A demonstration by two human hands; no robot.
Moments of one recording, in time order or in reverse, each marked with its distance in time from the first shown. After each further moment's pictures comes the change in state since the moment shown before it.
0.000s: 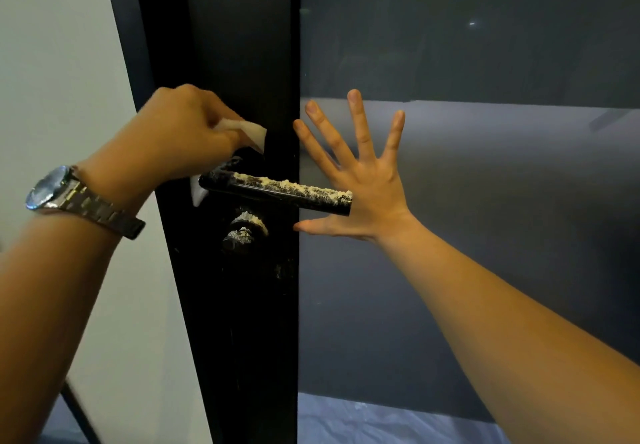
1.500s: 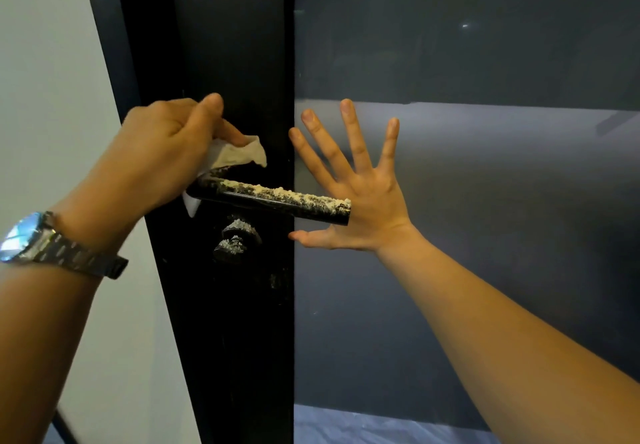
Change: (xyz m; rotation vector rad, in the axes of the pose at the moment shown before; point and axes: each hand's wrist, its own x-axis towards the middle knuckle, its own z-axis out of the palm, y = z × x) left_hand -0.009 -0.006 0.015 -0.168 0.139 0.032; right_hand -0.005 0.001 0.012 -0.051 0.046 -0.032
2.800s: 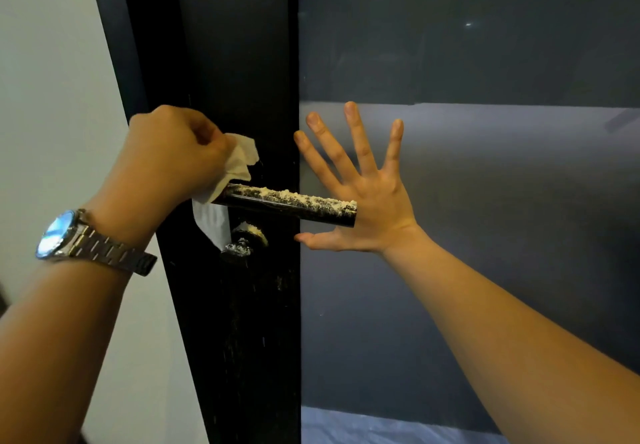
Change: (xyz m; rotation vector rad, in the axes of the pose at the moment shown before) left_hand 0.003 0.005 0.004 0.156 0.045 -0.191; right_hand 0.000 -0.001 0.002 -0.018 0.000 -0.004
